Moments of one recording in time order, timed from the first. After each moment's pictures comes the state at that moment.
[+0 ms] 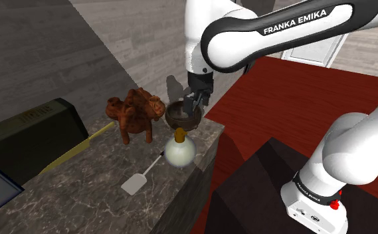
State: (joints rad) arm 0.12 -0.36 0.36 -2.30 0.08 1.96 0.16
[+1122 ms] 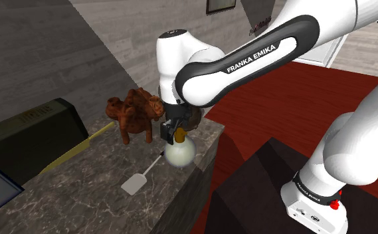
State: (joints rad) arm 0.15 -0.11 0.47 -2.25 0.04 2.15 0.31
